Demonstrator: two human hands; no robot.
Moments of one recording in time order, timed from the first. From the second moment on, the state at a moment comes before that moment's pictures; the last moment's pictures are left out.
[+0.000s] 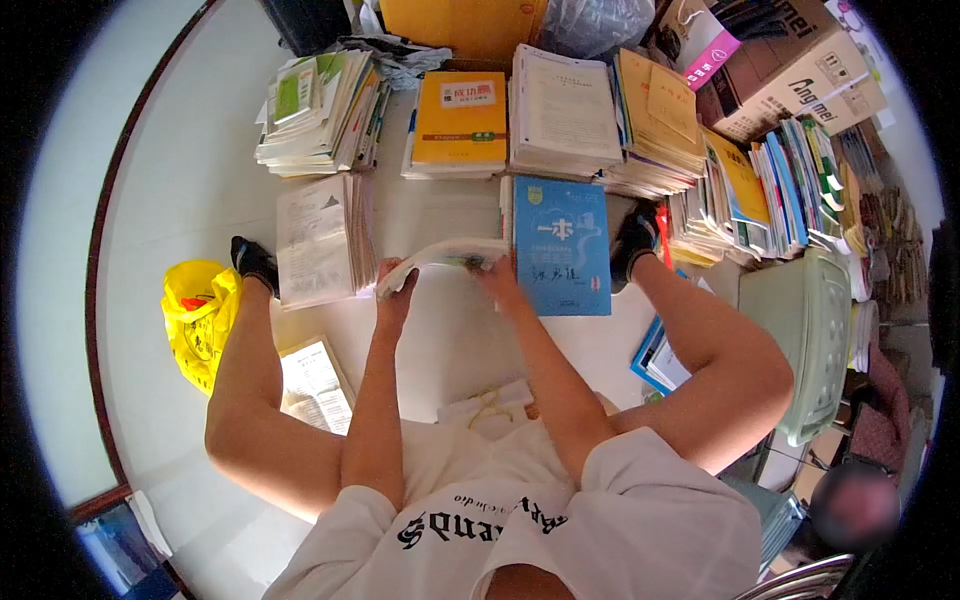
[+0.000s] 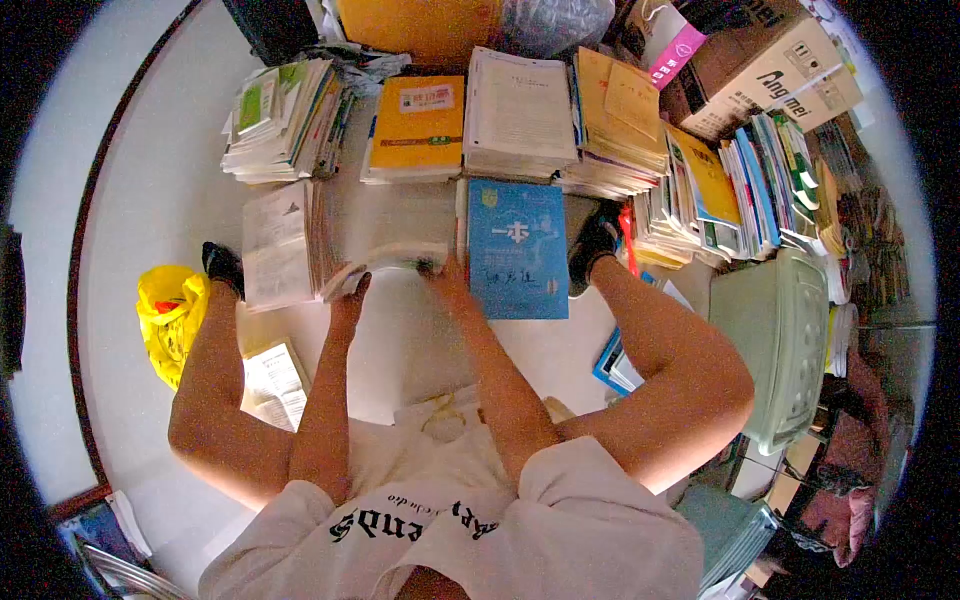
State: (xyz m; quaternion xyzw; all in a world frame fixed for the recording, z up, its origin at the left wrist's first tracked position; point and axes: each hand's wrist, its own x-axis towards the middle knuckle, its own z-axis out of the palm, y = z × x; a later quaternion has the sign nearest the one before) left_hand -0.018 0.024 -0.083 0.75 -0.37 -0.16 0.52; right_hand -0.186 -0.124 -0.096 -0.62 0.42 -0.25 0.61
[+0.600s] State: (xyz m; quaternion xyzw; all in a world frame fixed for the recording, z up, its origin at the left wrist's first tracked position) left_hand 0.136 -0.189 -0.057 0.70 -0.35 -0.19 0.59; right_hand -0.067 -0.304 -0.056 -0.77 0.42 -0.37 0.31
